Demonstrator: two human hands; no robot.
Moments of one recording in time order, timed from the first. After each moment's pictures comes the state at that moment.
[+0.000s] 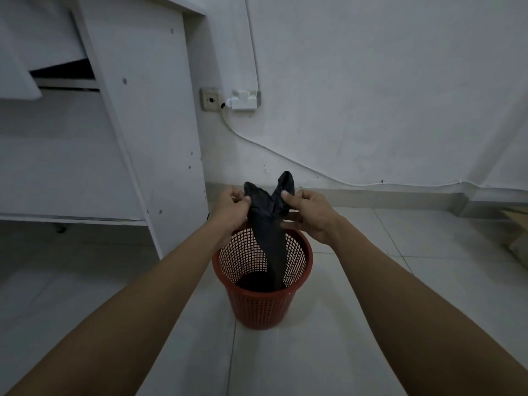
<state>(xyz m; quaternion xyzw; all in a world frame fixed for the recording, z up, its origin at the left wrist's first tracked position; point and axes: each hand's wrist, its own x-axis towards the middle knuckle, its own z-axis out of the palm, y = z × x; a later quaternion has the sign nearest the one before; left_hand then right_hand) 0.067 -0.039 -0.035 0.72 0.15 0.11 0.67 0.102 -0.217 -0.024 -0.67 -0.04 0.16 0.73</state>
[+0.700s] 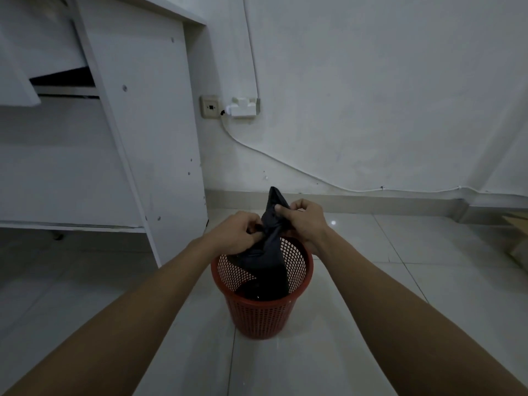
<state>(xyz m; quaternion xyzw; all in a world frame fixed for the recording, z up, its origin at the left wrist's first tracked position) 0.059 -0.029 -0.045 0.93 -0.06 -0.01 0.36 0.109 -0.198 -0.048 -0.66 0.01 0.07 0.75</state>
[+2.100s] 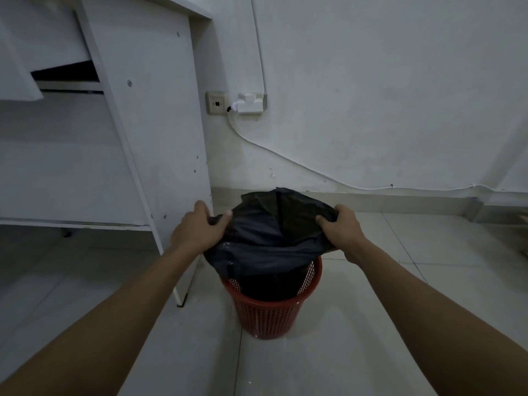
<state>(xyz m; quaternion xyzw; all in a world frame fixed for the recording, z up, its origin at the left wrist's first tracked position) 0.053 0.039 -0.067 0.93 0.19 0.09 0.29 0.123 -0.256 -0.067 -0.85 0.03 -0.01 0.52</state>
